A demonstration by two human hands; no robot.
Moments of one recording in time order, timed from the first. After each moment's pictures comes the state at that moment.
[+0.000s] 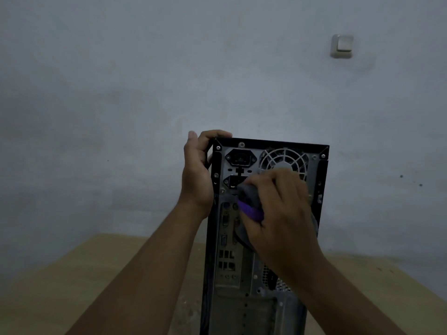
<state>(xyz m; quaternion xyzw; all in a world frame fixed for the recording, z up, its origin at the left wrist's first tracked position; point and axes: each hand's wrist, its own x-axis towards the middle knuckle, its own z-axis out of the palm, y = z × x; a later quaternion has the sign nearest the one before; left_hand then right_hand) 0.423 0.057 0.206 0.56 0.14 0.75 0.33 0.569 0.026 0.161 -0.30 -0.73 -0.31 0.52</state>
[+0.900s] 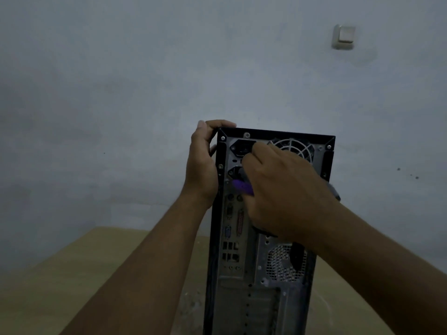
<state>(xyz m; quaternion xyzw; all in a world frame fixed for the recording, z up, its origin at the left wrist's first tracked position) 0.422 0.060 0.207 0.57 0.18 0.75 0.27 0.566 0.012 0.210 -0.33 -0.79 -0.40 0.32</state>
